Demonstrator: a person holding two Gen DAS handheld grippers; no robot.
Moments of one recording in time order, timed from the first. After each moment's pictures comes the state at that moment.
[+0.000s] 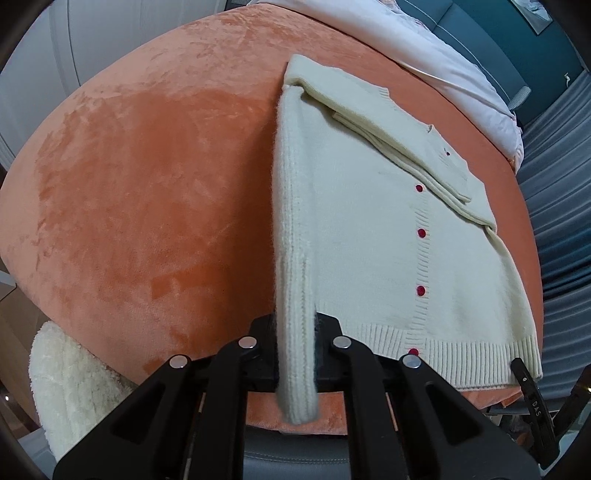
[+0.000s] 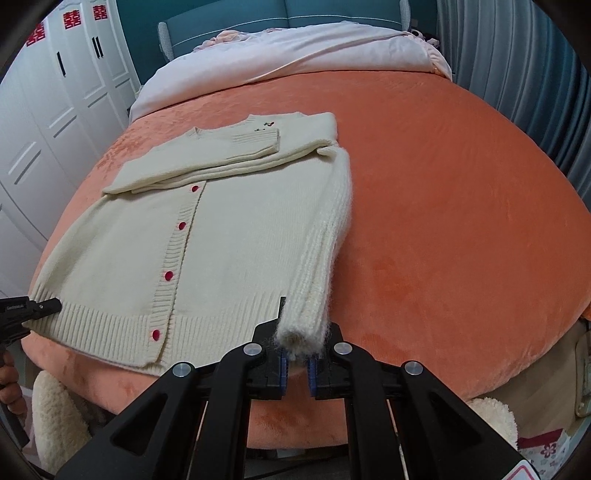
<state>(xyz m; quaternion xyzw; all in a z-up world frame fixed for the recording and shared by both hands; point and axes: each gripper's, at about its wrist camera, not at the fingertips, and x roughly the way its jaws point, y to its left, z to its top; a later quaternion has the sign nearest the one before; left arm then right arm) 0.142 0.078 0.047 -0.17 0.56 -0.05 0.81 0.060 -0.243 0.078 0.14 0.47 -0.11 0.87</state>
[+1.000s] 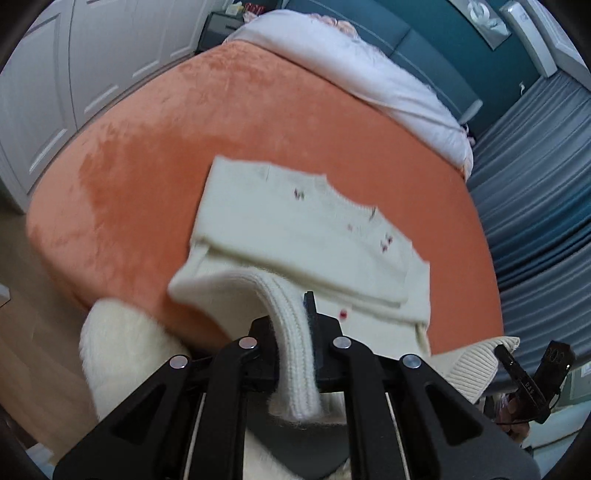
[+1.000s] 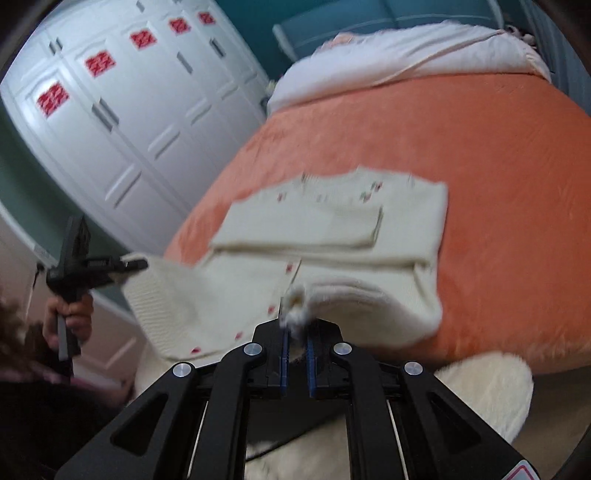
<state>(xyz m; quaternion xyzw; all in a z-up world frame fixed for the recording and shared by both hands) 0.086 0.127 0.159 -0.20 0.49 -0.12 0.84 -0.003 -0.279 0.165 0.22 0.39 0.12 0.89</state>
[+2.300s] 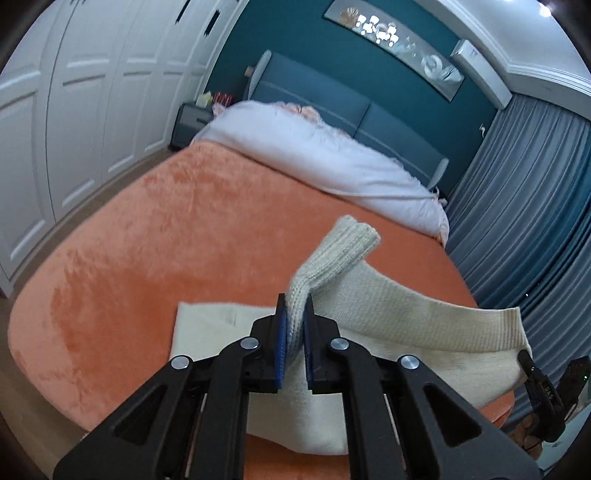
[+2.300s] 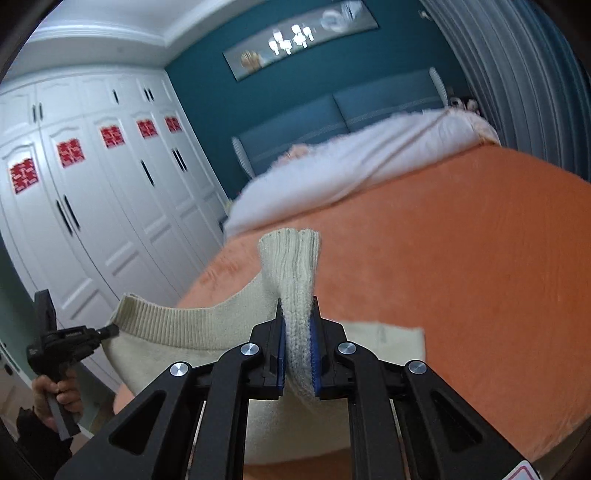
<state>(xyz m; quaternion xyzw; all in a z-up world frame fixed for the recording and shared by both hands) 0.134 0.127 0.224 -0.18 0.31 -0.14 0.92 0.034 -0.279 0.202 0.22 0.18 0.02 0.96</state>
